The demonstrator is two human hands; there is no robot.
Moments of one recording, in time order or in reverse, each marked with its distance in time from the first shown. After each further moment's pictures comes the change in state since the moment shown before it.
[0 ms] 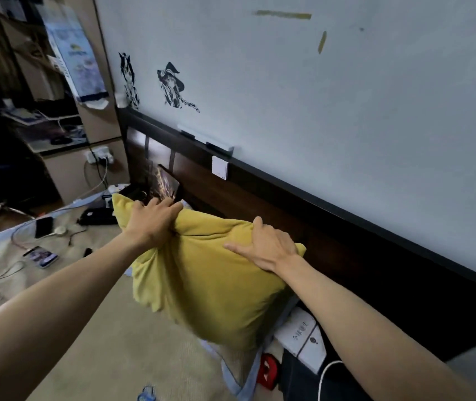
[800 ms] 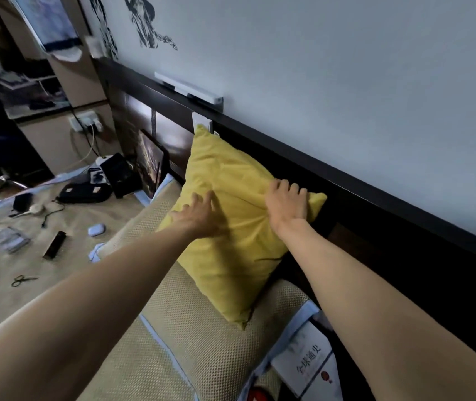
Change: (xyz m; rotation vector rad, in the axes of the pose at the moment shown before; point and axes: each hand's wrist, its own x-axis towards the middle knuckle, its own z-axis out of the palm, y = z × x) left_hand 0.204 0.172 0.189 -0.338 -0.402 -0.327; right_hand 0.199 0.151 0.142 -0.249 -0.037 0.040
